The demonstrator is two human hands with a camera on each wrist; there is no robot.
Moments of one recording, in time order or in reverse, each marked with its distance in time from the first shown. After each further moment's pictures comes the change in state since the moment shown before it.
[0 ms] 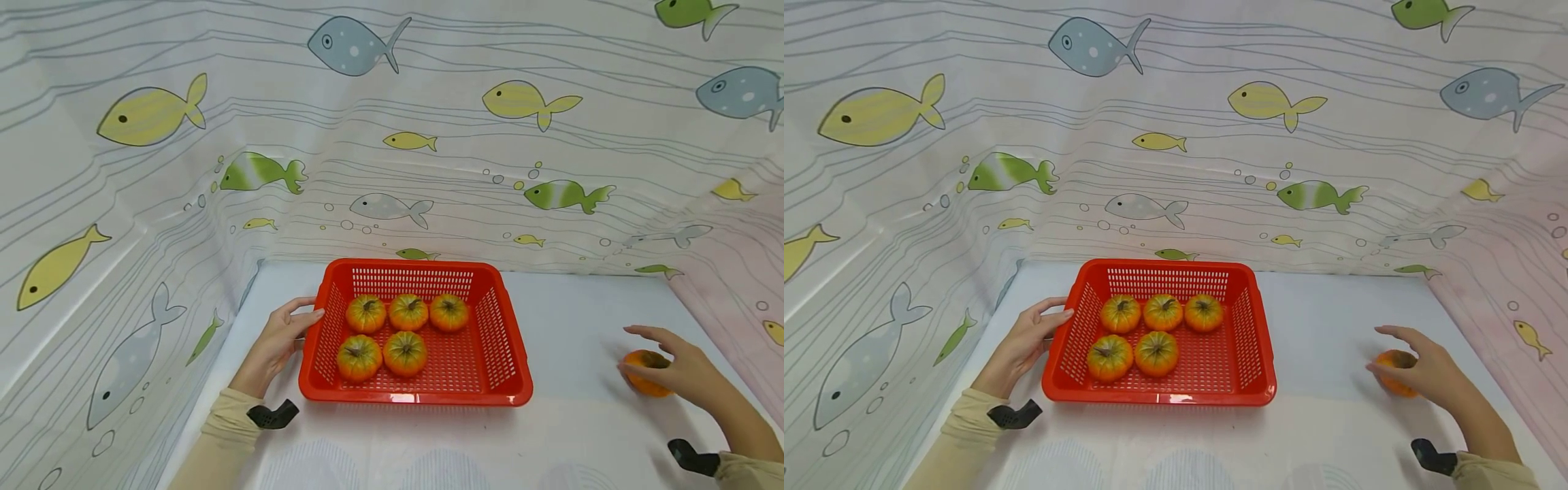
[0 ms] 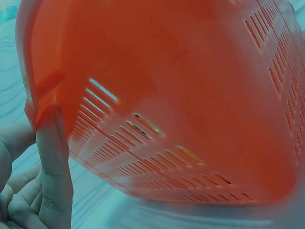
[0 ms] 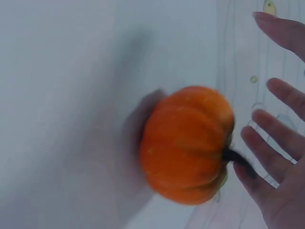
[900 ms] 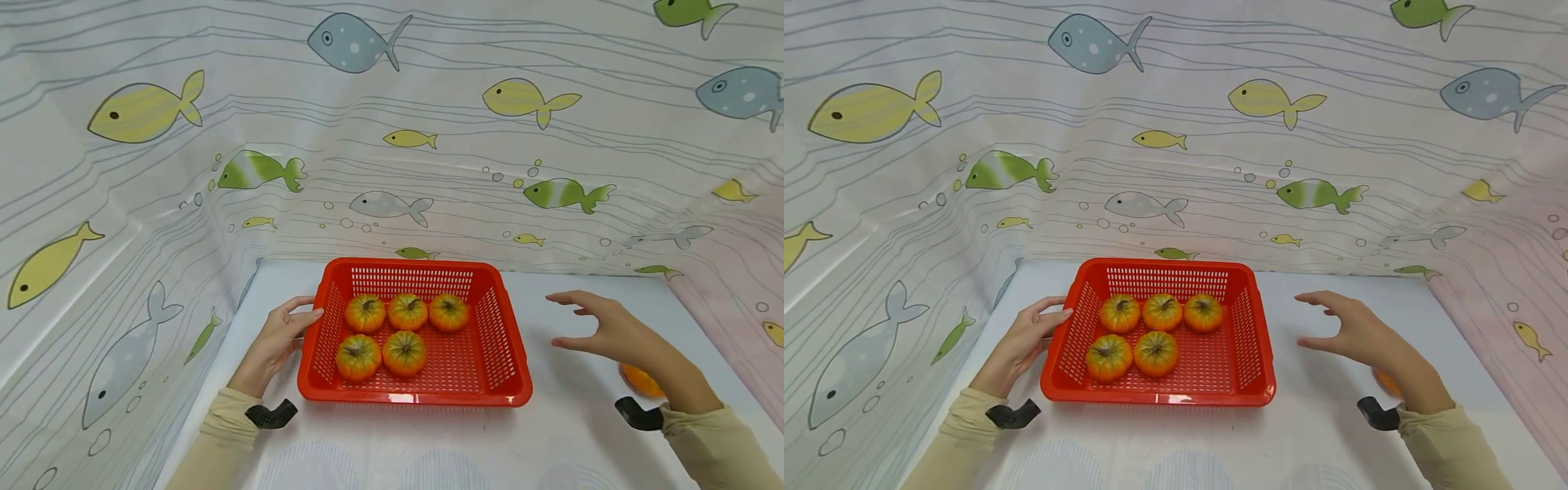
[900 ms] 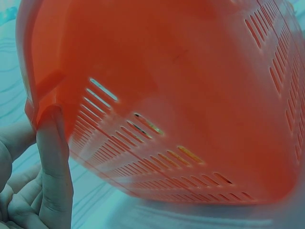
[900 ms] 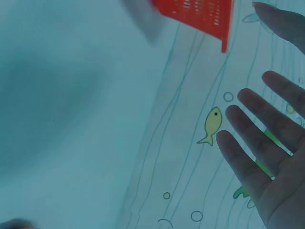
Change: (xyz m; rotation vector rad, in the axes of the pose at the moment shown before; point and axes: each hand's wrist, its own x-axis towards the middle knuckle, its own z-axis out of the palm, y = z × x) left_hand 0.002 -0.002 -0.001 -0.008 -0.012 0.008; right_hand 0.042 -0.134 -0.004 -0.035 -0.027 -0.329
